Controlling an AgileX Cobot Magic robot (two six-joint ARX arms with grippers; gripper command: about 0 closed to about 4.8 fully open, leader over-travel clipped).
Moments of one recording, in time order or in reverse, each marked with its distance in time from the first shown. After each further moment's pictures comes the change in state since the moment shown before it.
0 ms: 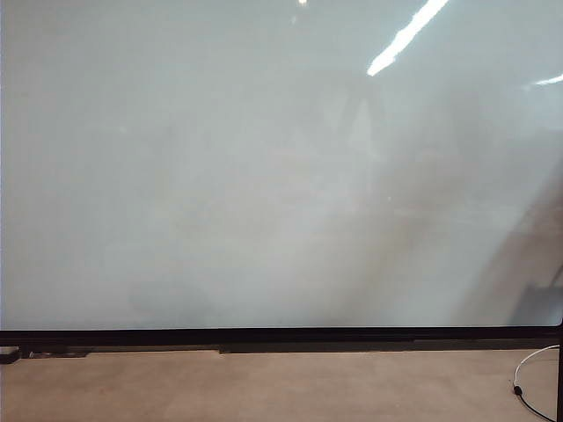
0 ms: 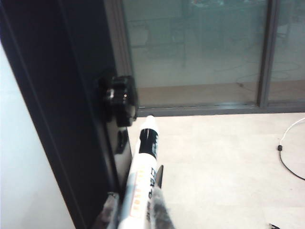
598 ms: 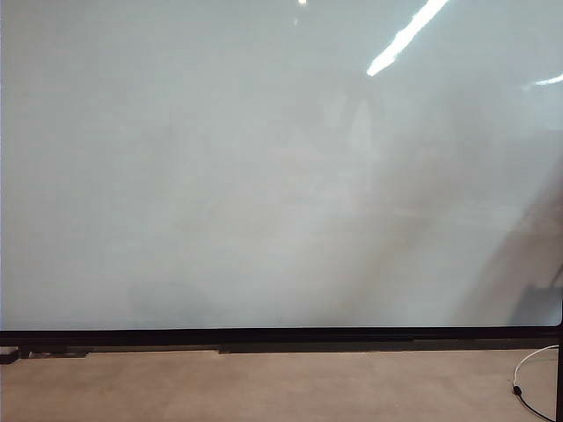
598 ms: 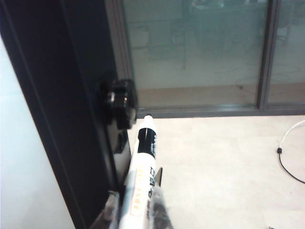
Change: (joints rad) left arm 0.000 0.000 0.000 0.000 0.000 0.000; right arm -0.003 0.000 0.000 0.010 -0.008 -0.001
